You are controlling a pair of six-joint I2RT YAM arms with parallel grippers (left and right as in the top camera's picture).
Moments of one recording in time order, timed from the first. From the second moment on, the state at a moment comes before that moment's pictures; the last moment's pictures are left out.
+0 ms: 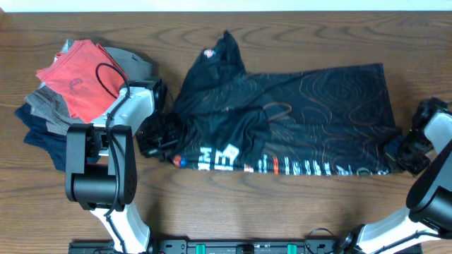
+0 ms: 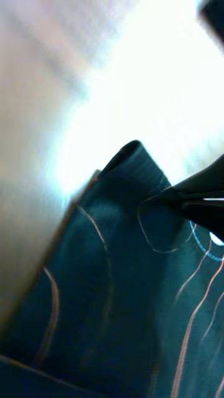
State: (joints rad) left arm -0.08 1.94 1.20 -1.21 0.10 -0.43; right arm -0.55 1.84 1.08 -0.96 0.20 0.47
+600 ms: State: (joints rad) left arm -0.08 1.85 1.21 -1.40 0.13 -0.43; right arm -0.60 1.72 1.08 -0.97 0.11 0.43
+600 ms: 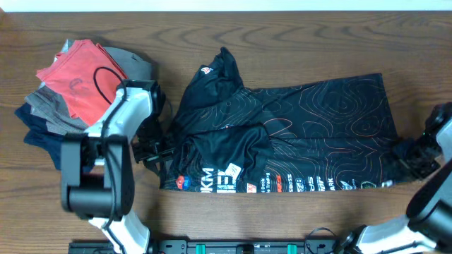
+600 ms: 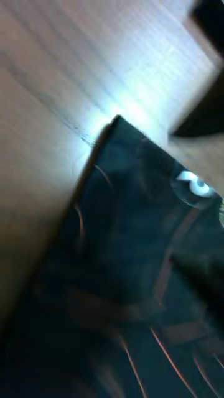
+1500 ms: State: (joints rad) left arm -0.10 2.14 1.65 -0.58 0.31 -0.26; right arm -0.50 1.39 1.11 -0.93 -0.21 0.20
